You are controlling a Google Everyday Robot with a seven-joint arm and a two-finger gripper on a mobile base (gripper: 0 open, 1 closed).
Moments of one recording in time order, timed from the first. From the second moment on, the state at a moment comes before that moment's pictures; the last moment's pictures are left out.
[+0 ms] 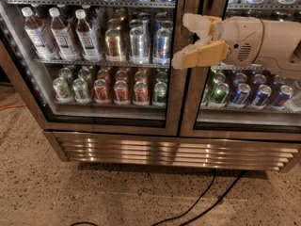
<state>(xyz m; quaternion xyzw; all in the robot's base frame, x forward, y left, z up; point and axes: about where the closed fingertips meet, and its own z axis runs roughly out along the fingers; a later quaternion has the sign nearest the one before) 0.525 -0.066 1.025 -0.44 0.56 0.44 0.55</state>
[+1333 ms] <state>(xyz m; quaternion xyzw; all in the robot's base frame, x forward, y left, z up) 0.528 -0.097 1.028 -0.39 0.58 0.42 0.58</state>
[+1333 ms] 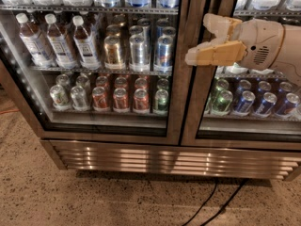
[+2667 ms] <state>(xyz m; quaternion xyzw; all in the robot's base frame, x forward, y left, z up) 0.566 -0.090 1.049 -0.34 0.64 0.37 0.59</state>
